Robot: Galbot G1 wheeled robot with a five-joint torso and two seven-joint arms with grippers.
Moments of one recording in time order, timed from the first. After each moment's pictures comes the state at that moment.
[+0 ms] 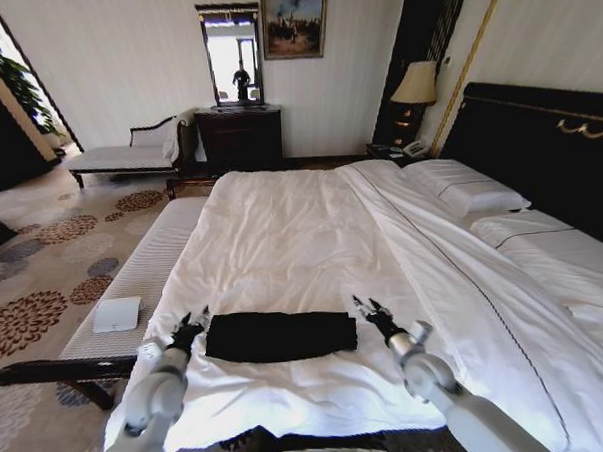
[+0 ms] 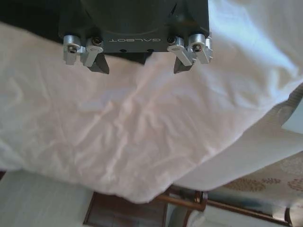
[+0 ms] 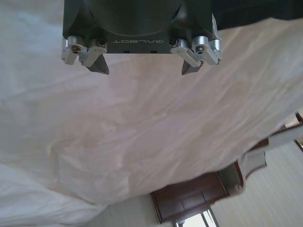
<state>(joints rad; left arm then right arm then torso) 1.42 -1.25 -0.55 -1.98 -0.63 0.49 -0.33 -1.19 0.89 0.12 1.78 1.01 -0.12 0.31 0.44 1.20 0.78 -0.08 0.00</state>
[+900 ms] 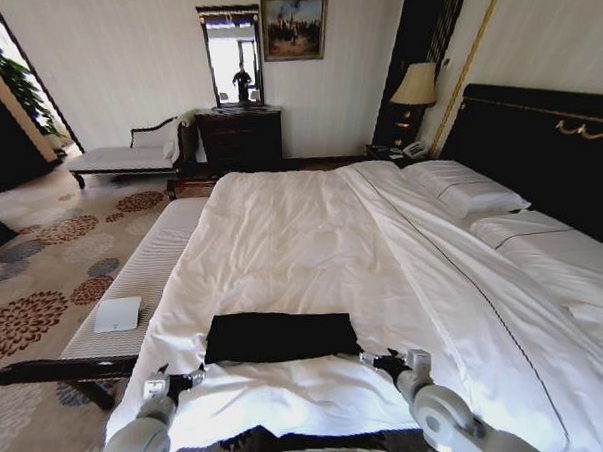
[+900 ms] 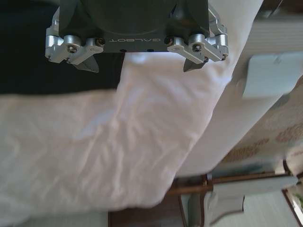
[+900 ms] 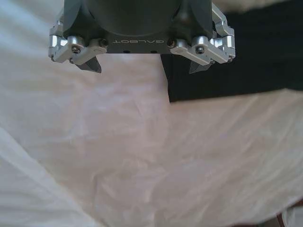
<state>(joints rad) 1.72 -1.08 -0.63 -2.20 -0.49 0.47 -0.31 -1.49 0.76 0.22 2.09 1.02 -0.22 0.58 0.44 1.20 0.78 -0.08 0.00</state>
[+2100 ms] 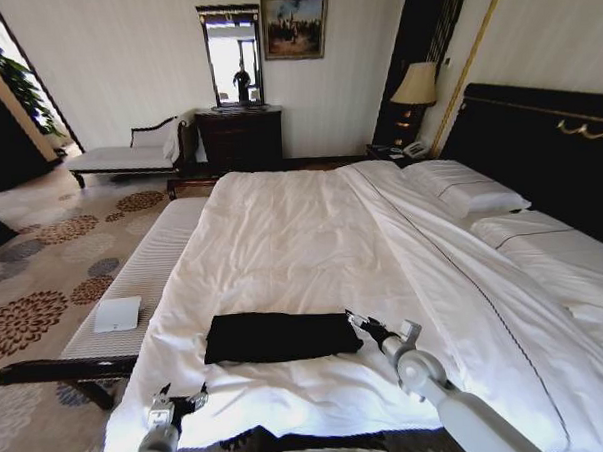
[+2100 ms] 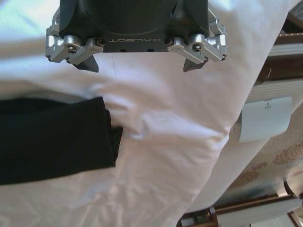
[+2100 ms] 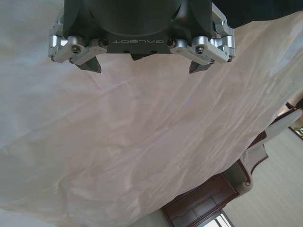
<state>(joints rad) 1.89 -1.17 -0.62 -2.09 -0.30 0.36 -0.24 -1.26 0.91 0.19 1.79 1.17 -0.13 0.25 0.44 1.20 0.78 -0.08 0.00</state>
